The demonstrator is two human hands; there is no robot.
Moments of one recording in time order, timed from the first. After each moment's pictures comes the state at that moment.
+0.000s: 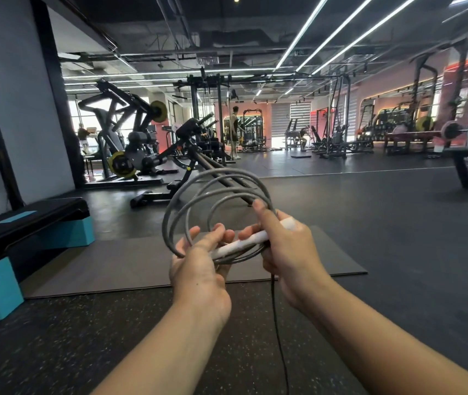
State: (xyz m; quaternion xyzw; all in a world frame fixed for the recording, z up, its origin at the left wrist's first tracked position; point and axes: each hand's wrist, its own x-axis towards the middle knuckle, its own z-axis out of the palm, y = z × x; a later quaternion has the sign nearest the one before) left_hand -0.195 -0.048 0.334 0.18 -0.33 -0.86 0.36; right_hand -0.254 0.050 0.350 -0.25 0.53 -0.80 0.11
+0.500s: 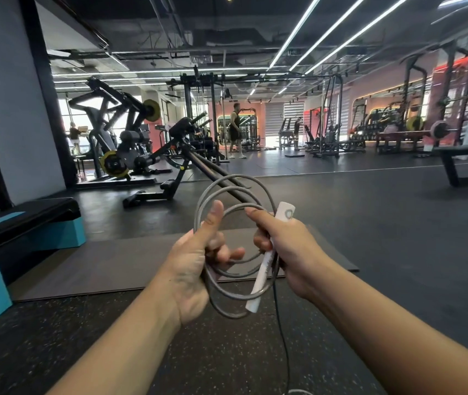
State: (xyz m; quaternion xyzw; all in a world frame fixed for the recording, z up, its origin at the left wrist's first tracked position) left_hand -0.175 -0.045 0.355 0.09 -0.48 -0.85 0.22; right_hand -0.266 0.063 0.354 -0.22 0.62 -0.74 0.13
